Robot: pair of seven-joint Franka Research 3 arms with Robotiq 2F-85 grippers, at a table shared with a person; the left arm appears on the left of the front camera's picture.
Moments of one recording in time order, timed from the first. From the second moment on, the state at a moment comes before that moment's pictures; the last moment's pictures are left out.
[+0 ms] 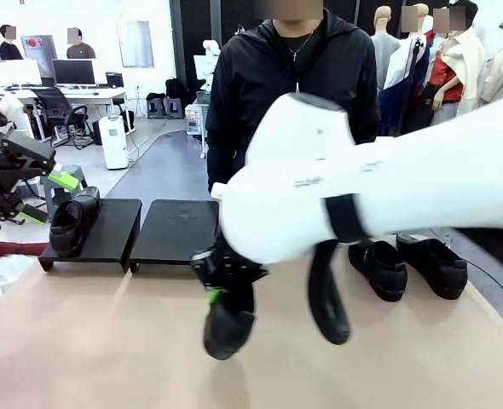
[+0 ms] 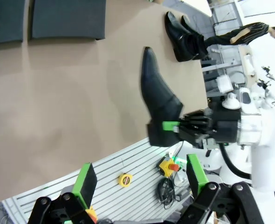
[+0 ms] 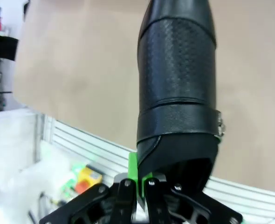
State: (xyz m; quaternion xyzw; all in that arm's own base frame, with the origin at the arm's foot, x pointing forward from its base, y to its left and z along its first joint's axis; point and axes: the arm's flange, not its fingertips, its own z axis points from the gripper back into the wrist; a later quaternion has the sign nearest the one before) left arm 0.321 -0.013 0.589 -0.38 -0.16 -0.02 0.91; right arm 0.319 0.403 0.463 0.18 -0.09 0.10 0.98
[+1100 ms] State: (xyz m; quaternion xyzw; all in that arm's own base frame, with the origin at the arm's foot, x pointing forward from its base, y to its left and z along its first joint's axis) left arm 0.321 -0.013 0.589 -0.38 -0.16 -0.02 0.91; right arm 0.352 0.427 0.366 0.08 -0.03 0.00 1.00
